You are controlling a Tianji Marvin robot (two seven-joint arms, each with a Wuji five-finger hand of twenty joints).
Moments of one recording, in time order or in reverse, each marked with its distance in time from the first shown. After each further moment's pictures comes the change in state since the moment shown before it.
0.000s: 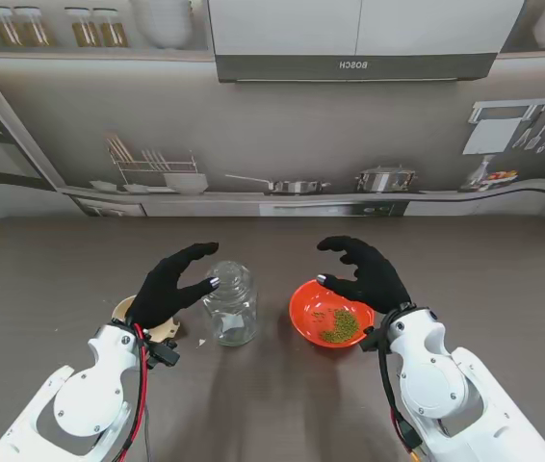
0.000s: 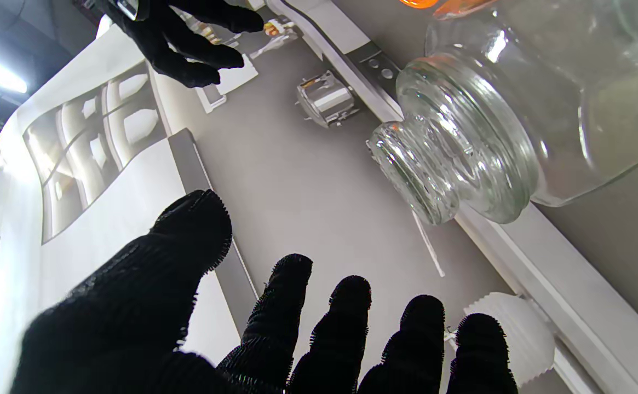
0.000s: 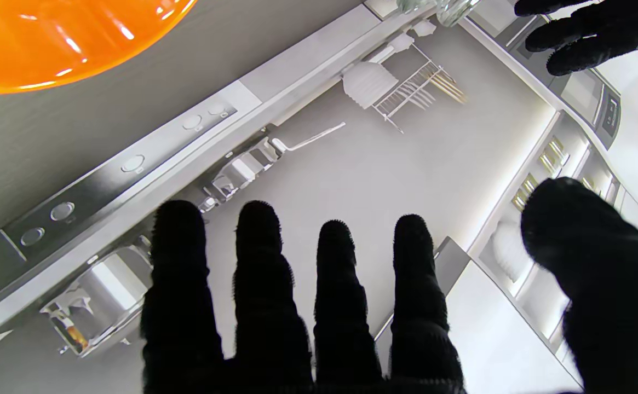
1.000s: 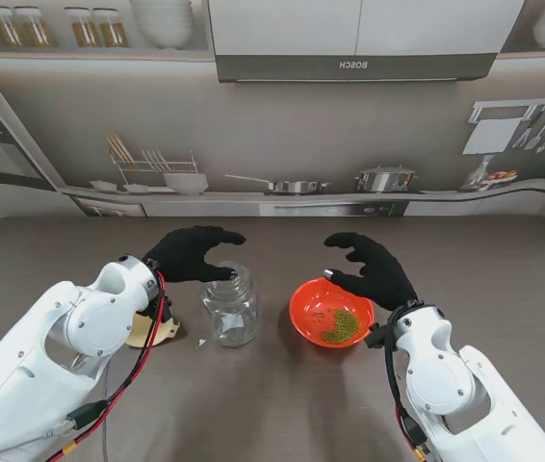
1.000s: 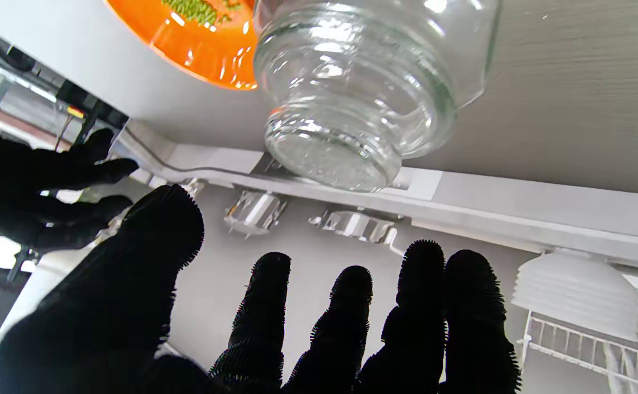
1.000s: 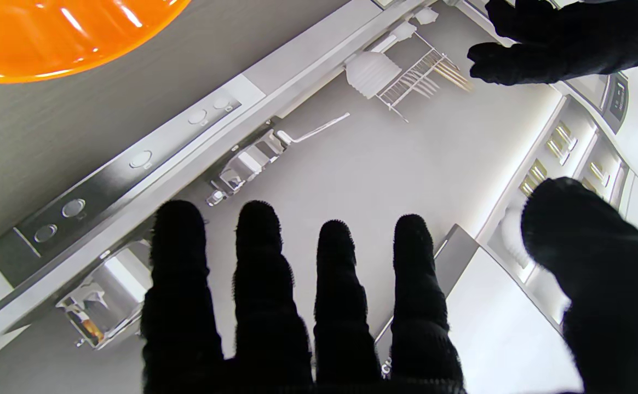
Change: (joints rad) left arm -0.320 0.104 0.104 0.013 0.416 0.187 -0.418; right arm -0.004 0.000 0.027 -0.006 0.035 0.005 0.016; left_hand -0.065 -0.001 -0.082 0.000 -0.035 -0.135 0.016 0.079 0.030 0.007 0.040 0.123 0.169 0.043 0.386 0.345 0.142 0.041 0.840 0.354; right_hand 0.000 0.000 0.000 0.000 0.001 -0.001 0.000 0.000 0.000 0.000 0.000 0.000 0.000 0.000 0.000 0.000 0.000 0.000 -0.004 0.010
